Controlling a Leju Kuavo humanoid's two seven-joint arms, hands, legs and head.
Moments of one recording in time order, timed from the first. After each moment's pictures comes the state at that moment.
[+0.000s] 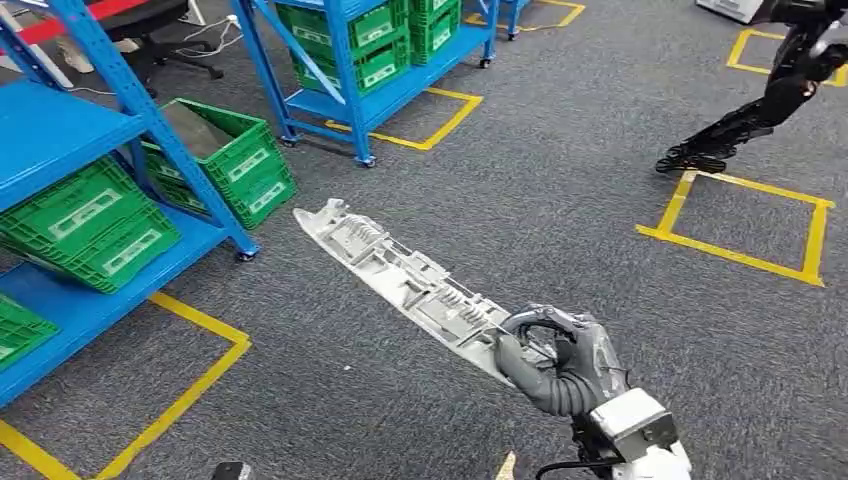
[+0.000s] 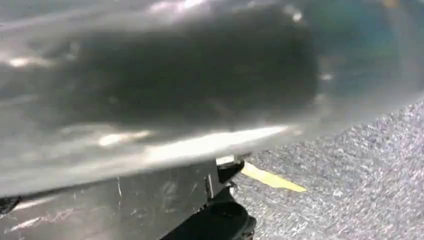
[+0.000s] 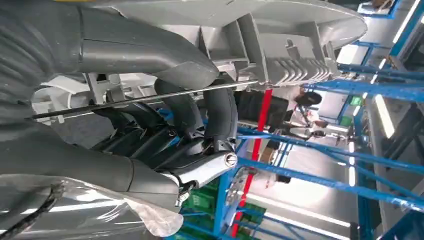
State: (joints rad) left arm -0.08 -0.24 1.11 -0.23 -0.96 -0.16 -0.50; right arm 0.20 0.14 0.28 -1.90 0.29 0.11 -0.48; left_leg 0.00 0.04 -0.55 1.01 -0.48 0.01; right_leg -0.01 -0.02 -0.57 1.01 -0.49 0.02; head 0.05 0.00
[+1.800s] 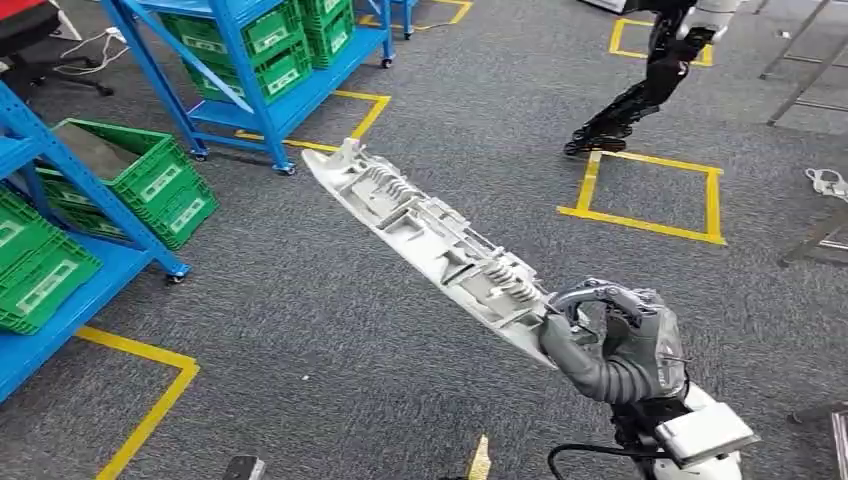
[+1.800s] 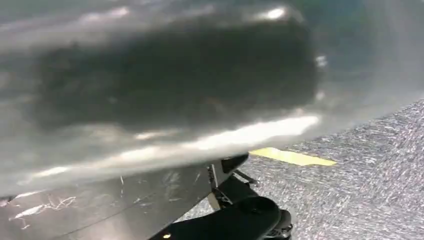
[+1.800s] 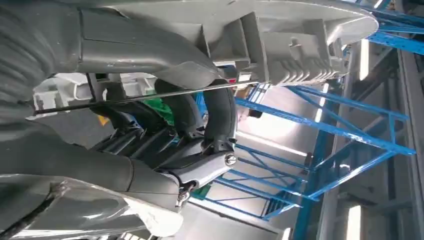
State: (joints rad) left arm -0.10 -0.25 1.11 -0.23 -1.00 -0.18 -0.47; right arm 0.15 0.13 0.23 -2.06 0.30 0.12 -0.48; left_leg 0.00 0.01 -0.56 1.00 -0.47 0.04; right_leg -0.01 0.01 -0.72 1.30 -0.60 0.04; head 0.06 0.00
